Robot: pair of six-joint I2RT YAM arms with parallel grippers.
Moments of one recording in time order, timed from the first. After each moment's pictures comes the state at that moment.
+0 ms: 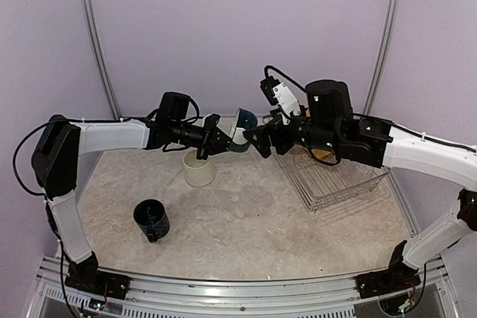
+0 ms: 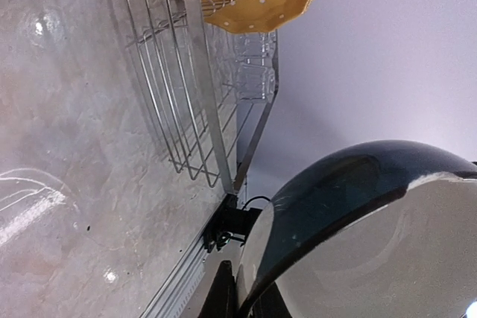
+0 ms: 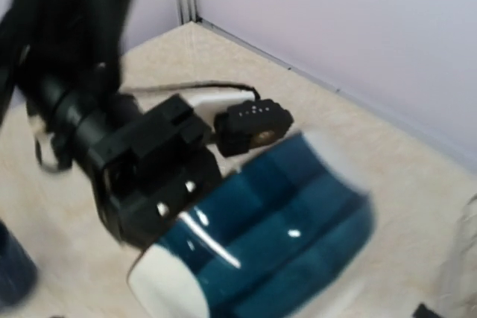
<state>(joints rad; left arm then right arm) -0.57 1.87 1.29 0.14 0.89 -1.19 0.95 1.43 1.24 -0.12 0.14 0.06</state>
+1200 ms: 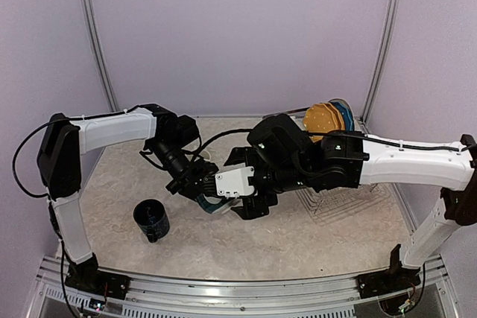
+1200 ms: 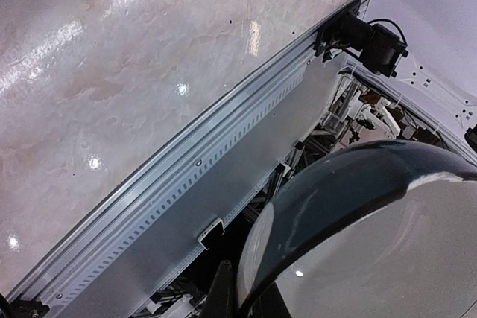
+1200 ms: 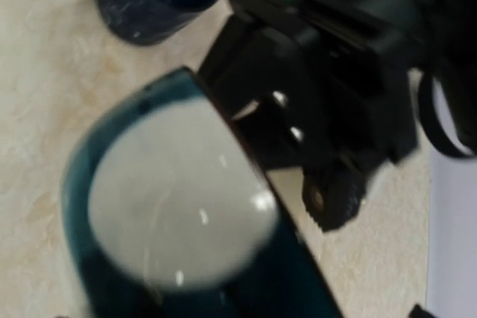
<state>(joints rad) -0.63 1.90 1.52 -1.26 0.99 -0.33 1.24 1.56 1.40 -0.51 0.15 -0.78</state>
